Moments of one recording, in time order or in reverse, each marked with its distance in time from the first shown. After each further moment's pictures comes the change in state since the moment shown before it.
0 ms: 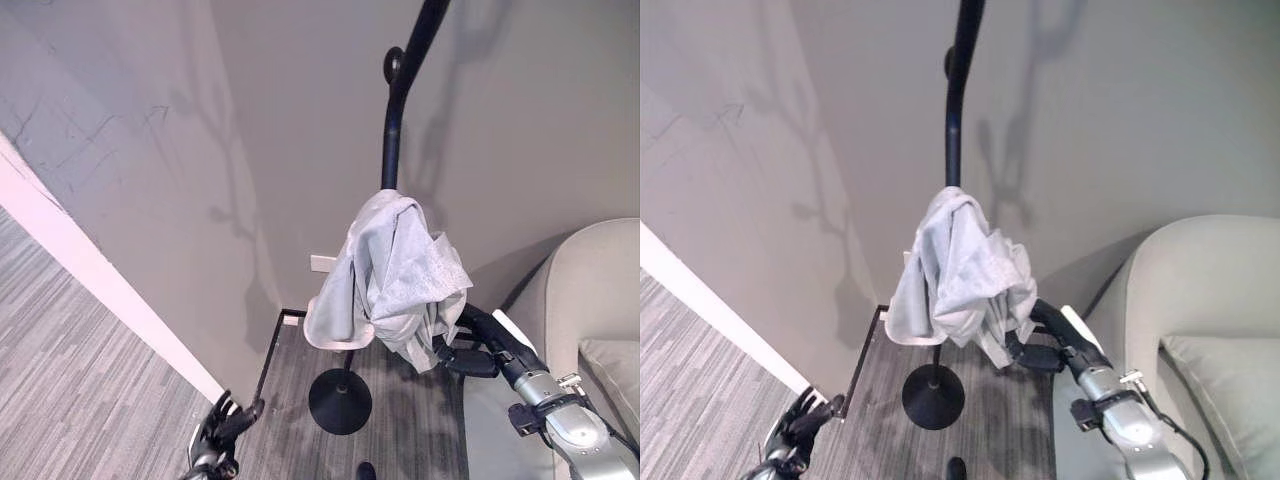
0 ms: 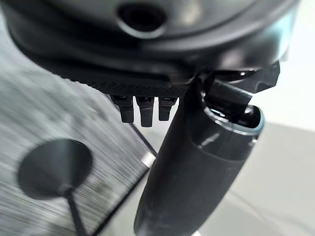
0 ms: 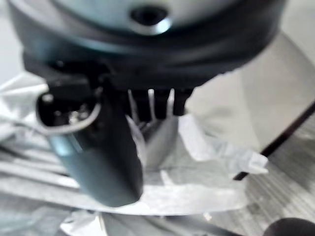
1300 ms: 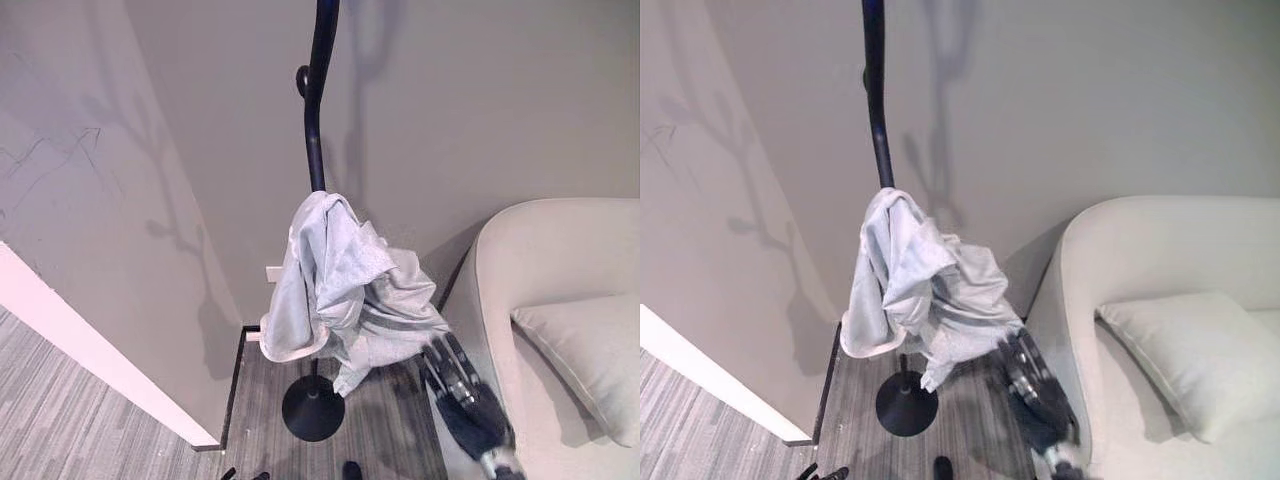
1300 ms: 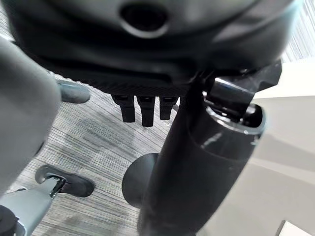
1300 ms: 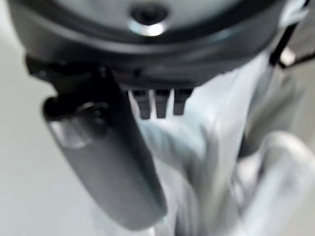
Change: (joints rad) left arm -0.015 -0.017 0.015 0.383 0.148 -0.013 -0.056; right arm 0.261 0.453 -0.044 0.341 1.119 0.203 0.332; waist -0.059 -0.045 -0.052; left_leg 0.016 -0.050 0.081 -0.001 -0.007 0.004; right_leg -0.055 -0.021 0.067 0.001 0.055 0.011
